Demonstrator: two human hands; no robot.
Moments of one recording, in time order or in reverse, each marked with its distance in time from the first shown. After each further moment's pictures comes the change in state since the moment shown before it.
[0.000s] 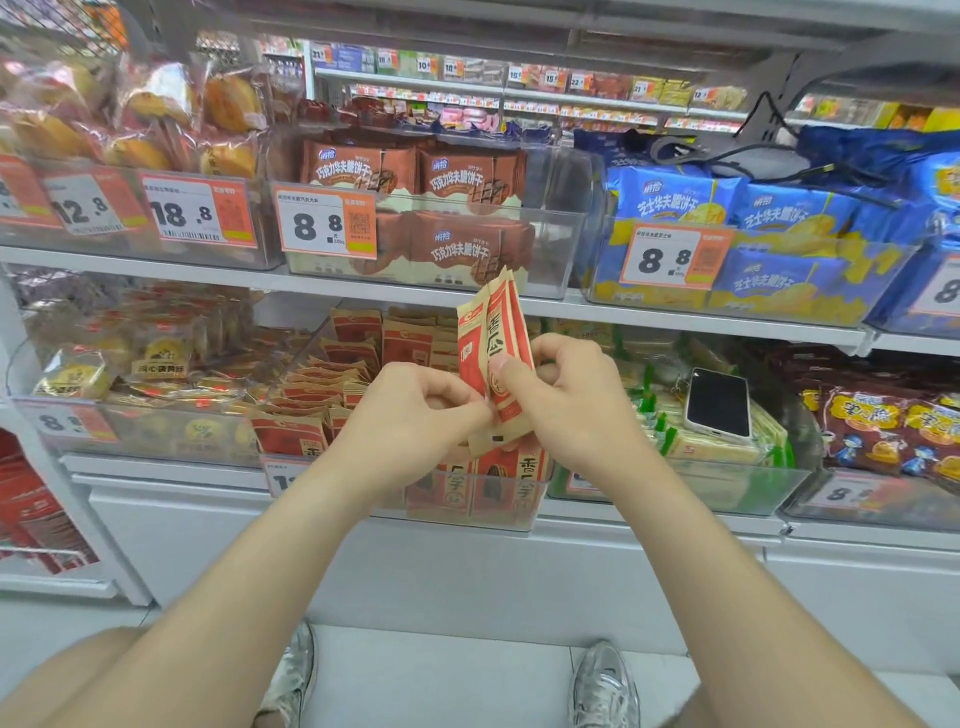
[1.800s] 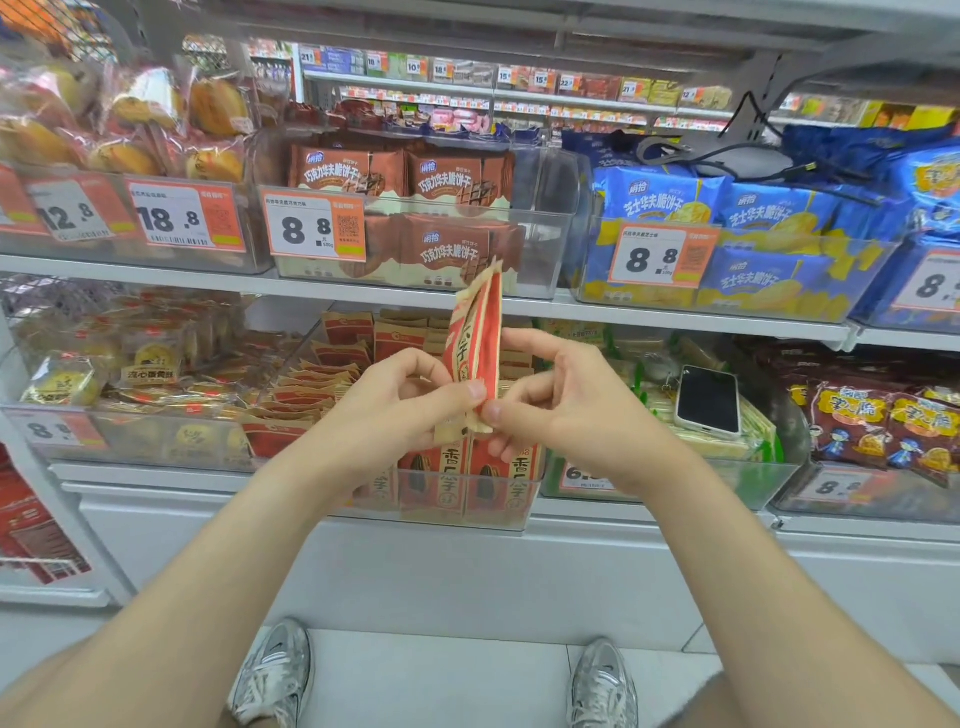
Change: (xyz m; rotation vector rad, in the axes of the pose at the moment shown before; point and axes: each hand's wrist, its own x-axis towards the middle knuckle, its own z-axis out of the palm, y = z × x) left_hand 0.002 -0.001 -0.014 -0.143 -0.080 -0.026; right_hand -0.008 0.001 -0.023 0.243 -0.349 -0.034
